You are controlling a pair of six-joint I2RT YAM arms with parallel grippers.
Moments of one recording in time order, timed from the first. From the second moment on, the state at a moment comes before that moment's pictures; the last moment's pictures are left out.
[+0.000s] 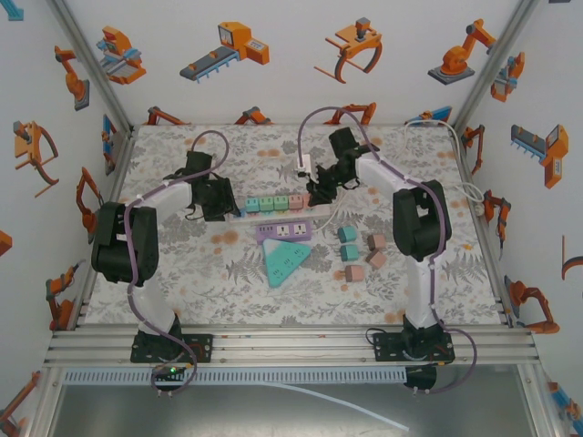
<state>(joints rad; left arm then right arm) -0.25 1.82 1.16 -0.42 0.20 -0.41 0.39 2.12 1.70 -0.74 -0.79 -1.11</state>
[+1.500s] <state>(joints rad) -0.30 1.78 1.23 -0.58 0.07 -0.39 0.40 1.84 1.53 -0.59 -0.78 -0.85</state>
